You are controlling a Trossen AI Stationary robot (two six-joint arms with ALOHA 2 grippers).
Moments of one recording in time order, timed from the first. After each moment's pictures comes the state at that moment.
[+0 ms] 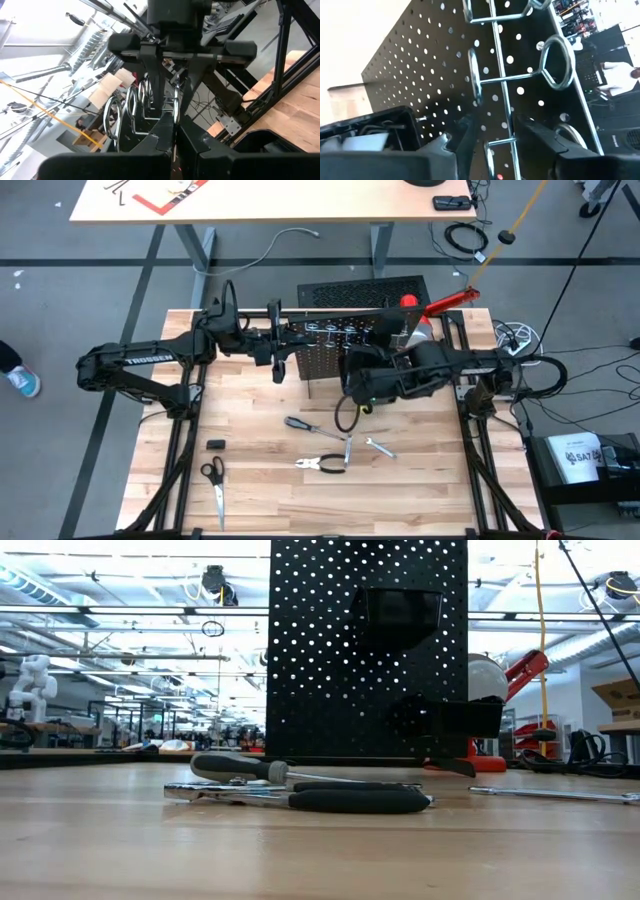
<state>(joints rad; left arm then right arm) 0.20 1.20 1.08 0.20 0.28 0.87 0.24 1.87 2.34 -1.57 1.01 0.09</state>
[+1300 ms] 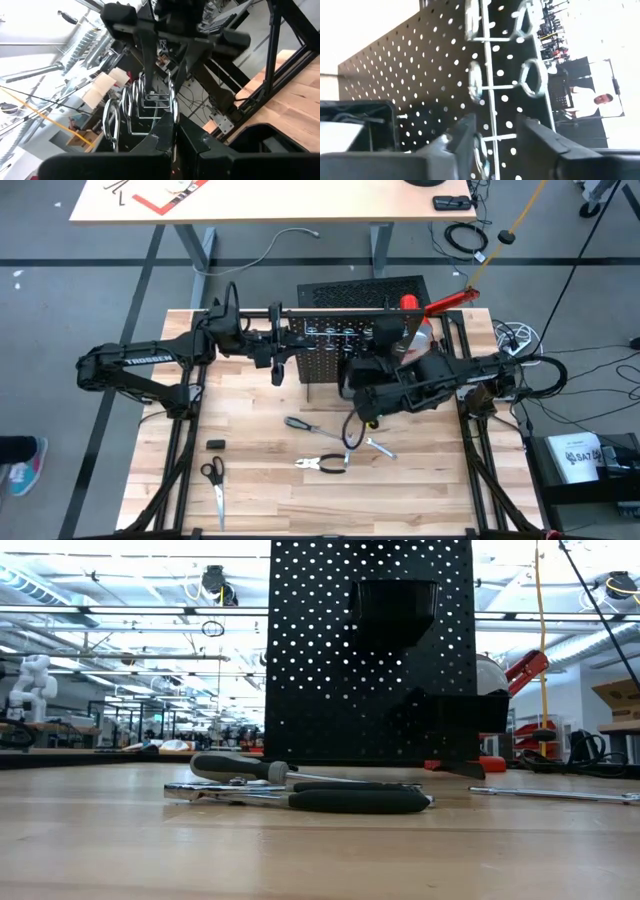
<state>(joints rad) 0.19 1.20 1.08 0.18 0.29 0.87 0.31 1.87 2.34 -1.57 1.14 -0.06</state>
